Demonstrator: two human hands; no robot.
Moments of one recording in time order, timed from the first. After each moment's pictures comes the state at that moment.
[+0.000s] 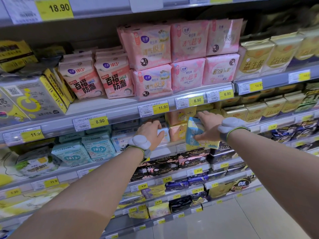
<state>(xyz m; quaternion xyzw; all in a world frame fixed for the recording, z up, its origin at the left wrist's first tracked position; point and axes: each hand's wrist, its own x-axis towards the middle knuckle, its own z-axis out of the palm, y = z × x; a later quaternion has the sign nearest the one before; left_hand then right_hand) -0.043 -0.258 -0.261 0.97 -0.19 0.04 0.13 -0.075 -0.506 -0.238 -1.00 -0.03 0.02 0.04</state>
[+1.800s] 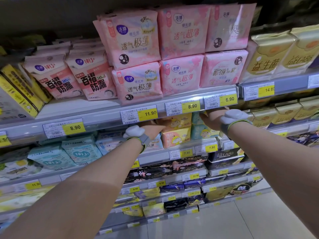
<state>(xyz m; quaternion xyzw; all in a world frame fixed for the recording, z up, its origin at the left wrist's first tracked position) 0.000 -0.327 -0.244 0.95 0.02 -0.20 0.23 -0.006 -0.549 -0.236 -1.00 0.06 0.06 0.04</state>
